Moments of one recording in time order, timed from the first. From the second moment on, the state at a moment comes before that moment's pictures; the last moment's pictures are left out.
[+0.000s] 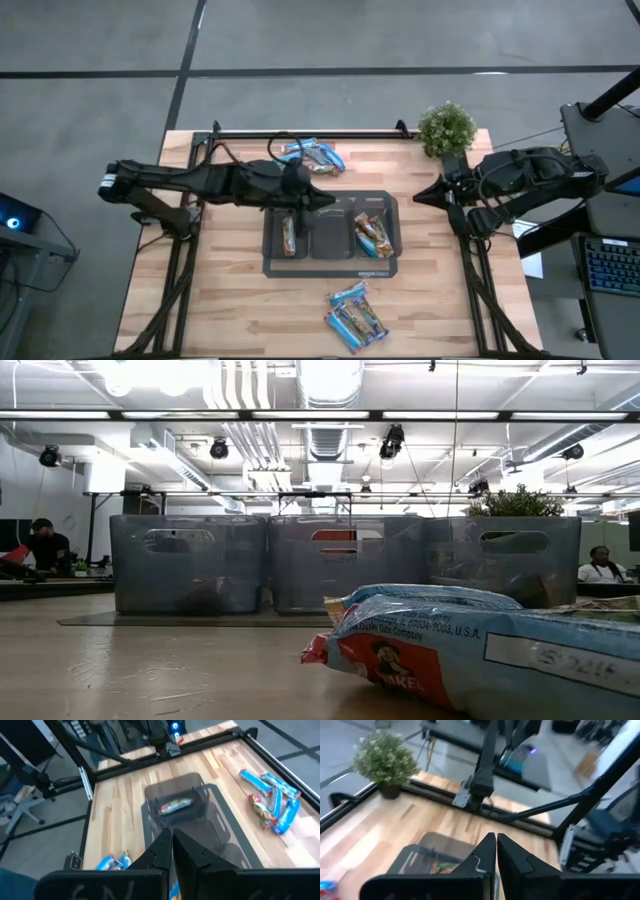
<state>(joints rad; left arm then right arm) -0.11 1.39 1.44 -0.31 -0.17 -0.36 0.24 0.91 1.32 -0.92 0.19 0.44</state>
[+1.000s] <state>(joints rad) -0.03 0.81 0.94 -0.28 -0.09 -0.23 0.22 1.16 1.31 -0.69 0.18 0.46</state>
